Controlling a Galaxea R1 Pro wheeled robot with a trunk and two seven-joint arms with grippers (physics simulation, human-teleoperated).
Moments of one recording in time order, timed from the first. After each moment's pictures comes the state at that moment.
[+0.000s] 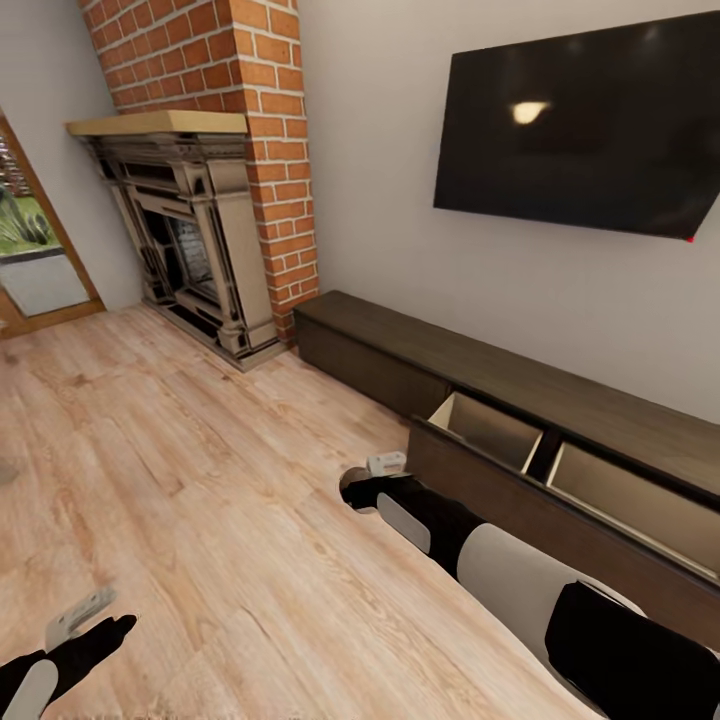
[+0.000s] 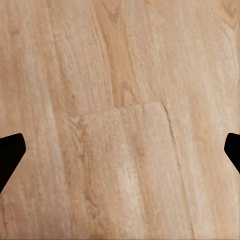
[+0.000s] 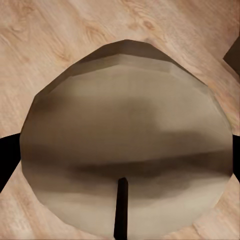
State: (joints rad) left arm -0.14 0.26 0.28 -1.16 0.66 0.59 0.24; right arm -0.99 0.14 0.99 -0.52 -0.96 0.38 -0.29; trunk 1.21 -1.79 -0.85
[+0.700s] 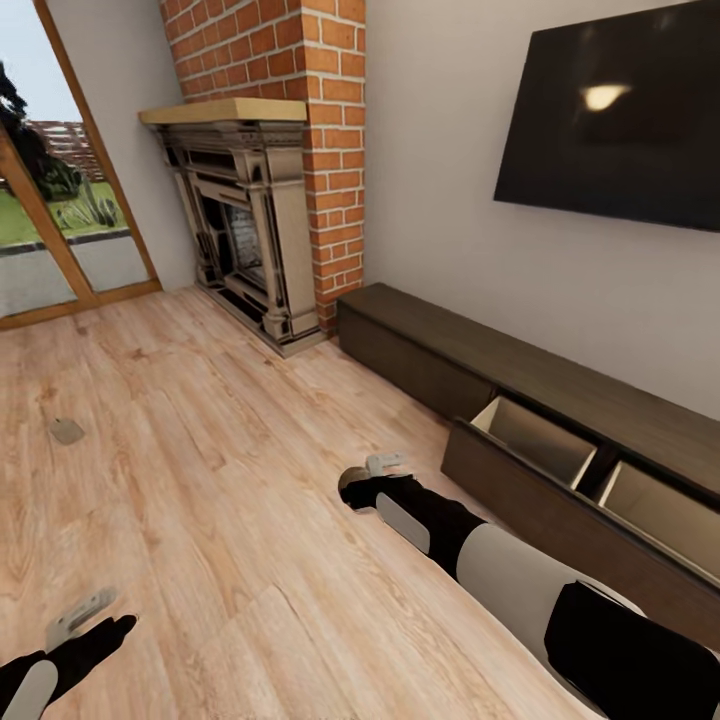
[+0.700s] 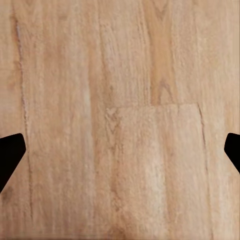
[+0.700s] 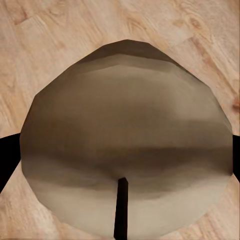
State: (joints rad) left arm -0.14 0.26 0.28 -1.16 0.66 0.59 0.24; right arm -0.99 0.14 0.99 -0.52 -0.96 0.38 -0.28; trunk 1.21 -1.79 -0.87
